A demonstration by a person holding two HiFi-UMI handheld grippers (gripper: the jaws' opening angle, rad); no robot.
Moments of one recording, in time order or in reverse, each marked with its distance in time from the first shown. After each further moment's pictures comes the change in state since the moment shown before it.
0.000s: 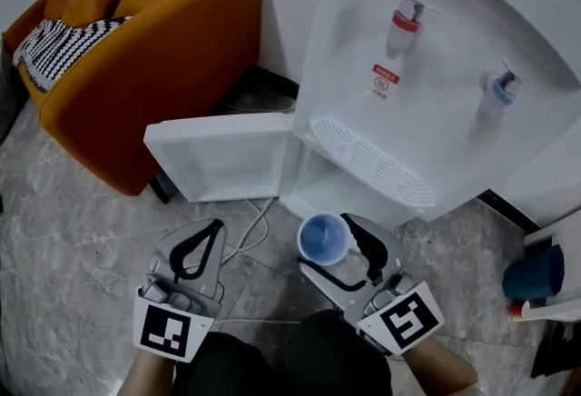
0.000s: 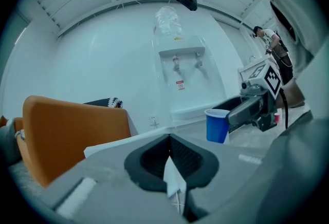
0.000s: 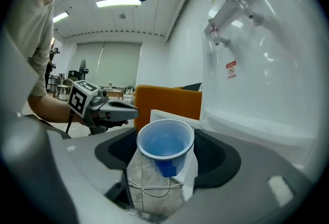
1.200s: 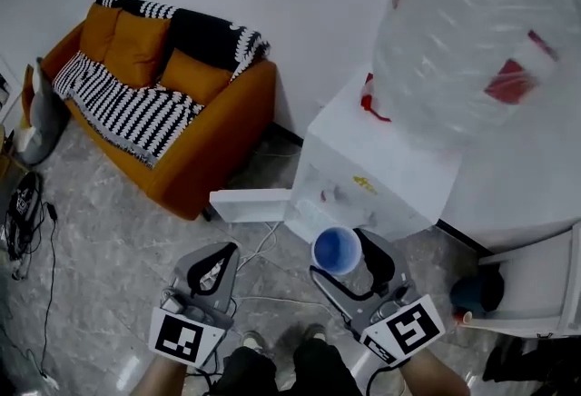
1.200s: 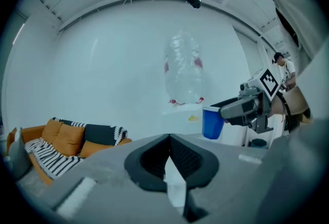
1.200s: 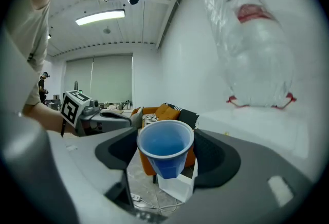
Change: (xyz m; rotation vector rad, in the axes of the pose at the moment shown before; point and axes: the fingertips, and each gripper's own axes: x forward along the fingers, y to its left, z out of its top) left arm -0.089 0.050 0.382 -0.155 0.072 -0.002; right arm -0.096 -0.015 0.403 0.087 0.010 -0.013
